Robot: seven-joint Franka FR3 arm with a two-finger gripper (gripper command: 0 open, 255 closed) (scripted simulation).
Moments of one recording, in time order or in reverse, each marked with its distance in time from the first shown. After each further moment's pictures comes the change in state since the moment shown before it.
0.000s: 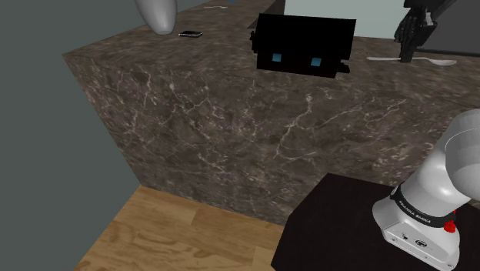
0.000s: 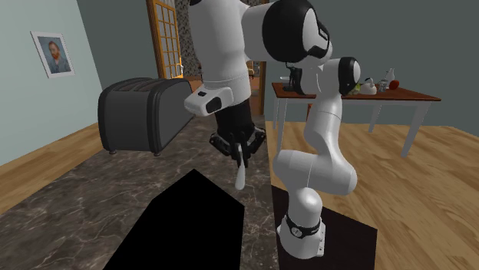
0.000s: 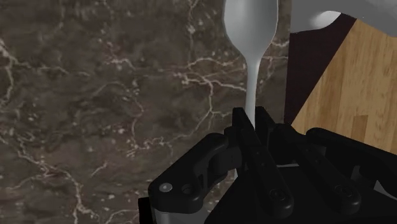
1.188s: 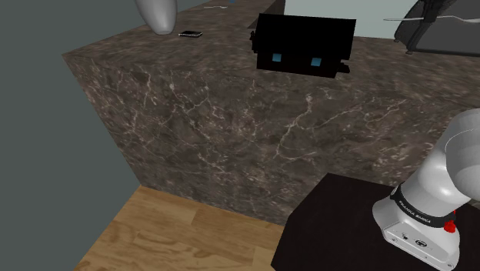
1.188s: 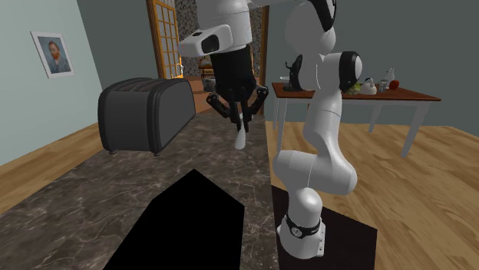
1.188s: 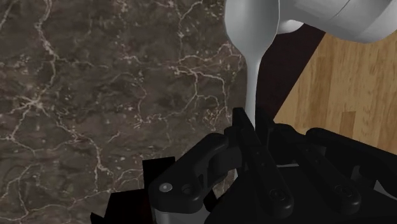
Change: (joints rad) arm 0.023 0.116 0.025 0.324 0.033 -0.209 -0.021
